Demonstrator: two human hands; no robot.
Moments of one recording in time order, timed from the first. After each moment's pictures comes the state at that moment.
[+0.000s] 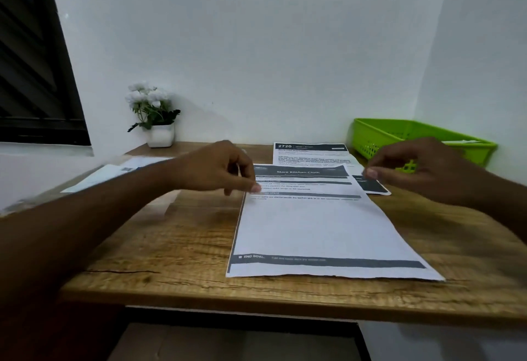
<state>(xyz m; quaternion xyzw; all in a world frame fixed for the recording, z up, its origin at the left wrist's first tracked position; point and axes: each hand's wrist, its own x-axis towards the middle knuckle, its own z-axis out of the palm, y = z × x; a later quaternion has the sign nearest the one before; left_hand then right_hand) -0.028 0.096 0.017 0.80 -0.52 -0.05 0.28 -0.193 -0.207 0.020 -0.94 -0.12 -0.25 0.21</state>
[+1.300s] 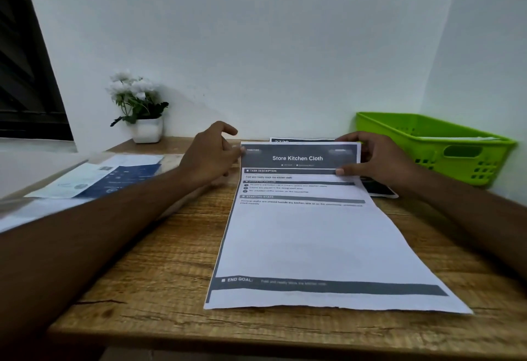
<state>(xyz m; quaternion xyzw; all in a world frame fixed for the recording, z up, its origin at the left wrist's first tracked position) 0.042 0.051 -0.021 0.83 -0.30 0.16 0.45 -0.085 -0.242 -0.018 -0.87 -0.01 -0.25 0.43</state>
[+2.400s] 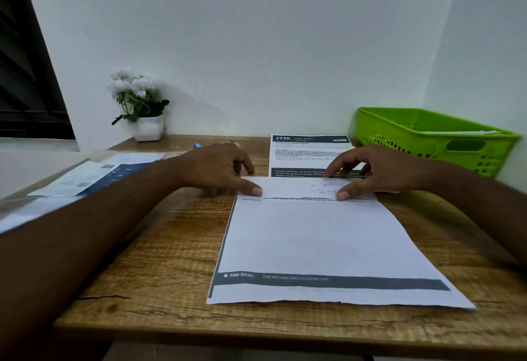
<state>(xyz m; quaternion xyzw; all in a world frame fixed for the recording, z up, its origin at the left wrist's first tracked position) 0.027 0.063 -0.004 0.88 -0.45 0.02 0.15 -0.105 -0.231 -0.003 -0.96 -0.10 -0.04 0.25</state>
